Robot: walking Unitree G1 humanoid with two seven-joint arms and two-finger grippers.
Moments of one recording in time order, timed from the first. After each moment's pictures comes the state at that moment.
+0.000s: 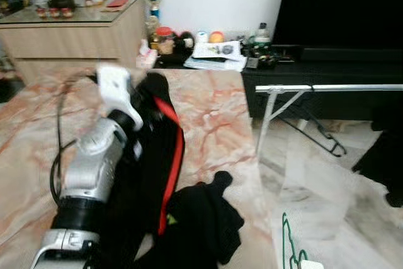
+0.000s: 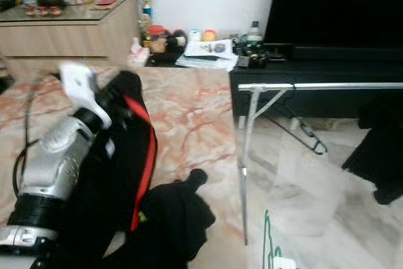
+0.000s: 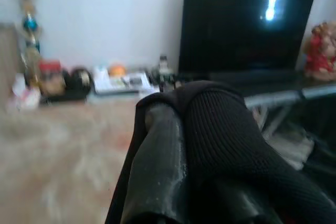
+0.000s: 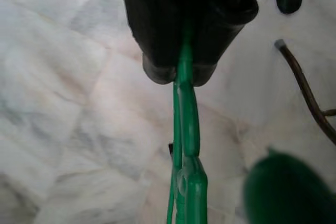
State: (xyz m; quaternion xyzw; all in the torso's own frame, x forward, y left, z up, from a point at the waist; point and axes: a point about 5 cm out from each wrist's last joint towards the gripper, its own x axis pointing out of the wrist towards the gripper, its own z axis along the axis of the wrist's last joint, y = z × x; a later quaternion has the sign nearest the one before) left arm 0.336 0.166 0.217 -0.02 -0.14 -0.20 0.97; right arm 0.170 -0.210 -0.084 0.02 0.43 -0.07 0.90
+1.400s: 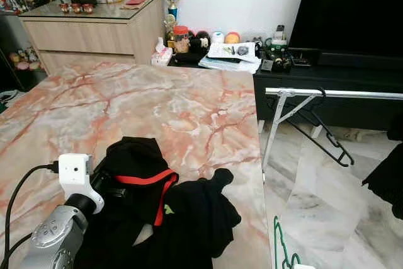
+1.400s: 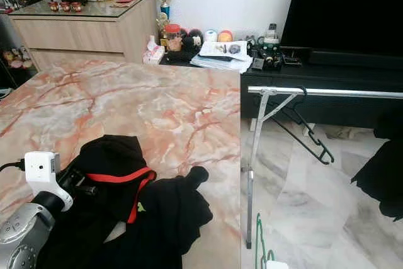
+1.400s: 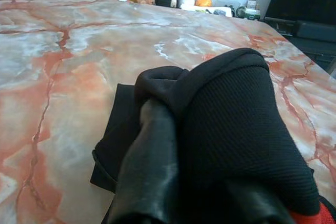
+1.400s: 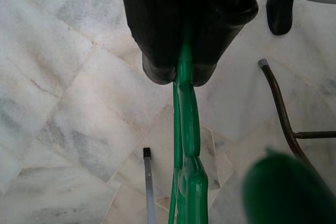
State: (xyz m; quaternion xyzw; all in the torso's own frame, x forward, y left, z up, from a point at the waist) left arm 0.263 0.226 0.133 -0.06 -0.01 -0.07 1.00; right arm 0.166 -0.202 -0.088 0.02 0.44 -0.06 0.90
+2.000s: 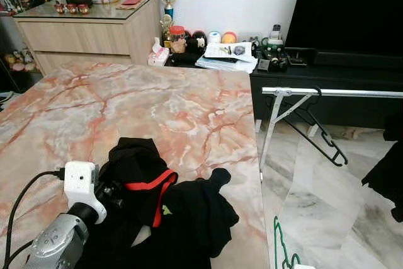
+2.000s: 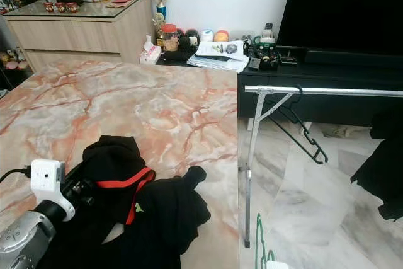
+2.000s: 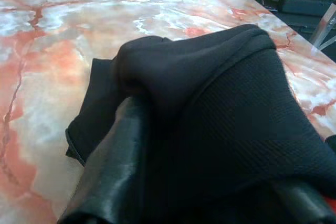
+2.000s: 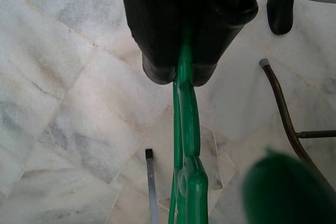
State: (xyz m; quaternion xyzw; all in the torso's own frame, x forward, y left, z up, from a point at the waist) left arm 0.250 0.219 0.121 -0.04 0.02 -0.10 0.99; right arm 0.166 -0.202 -0.088 0.02 0.44 -0.06 0.90
